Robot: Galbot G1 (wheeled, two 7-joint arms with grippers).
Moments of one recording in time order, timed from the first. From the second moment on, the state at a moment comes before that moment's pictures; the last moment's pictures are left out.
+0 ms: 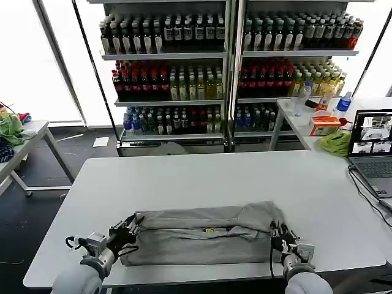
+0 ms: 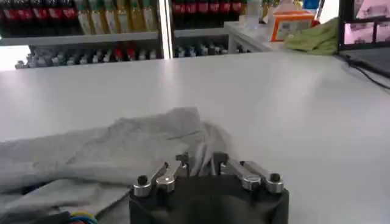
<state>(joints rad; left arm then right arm) 1.38 -1.07 -0.47 -2.00 -0.41 0.49 0.01 -1.41 1.21 0.46 2.08 0.49 -0.52 0.39</state>
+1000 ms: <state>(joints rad) 1.41 -1.23 -0.51 -2.01 -0.44 0.52 -0.05 -1.36 1.20 0.51 2.23 0.54 -0.52 0.39</state>
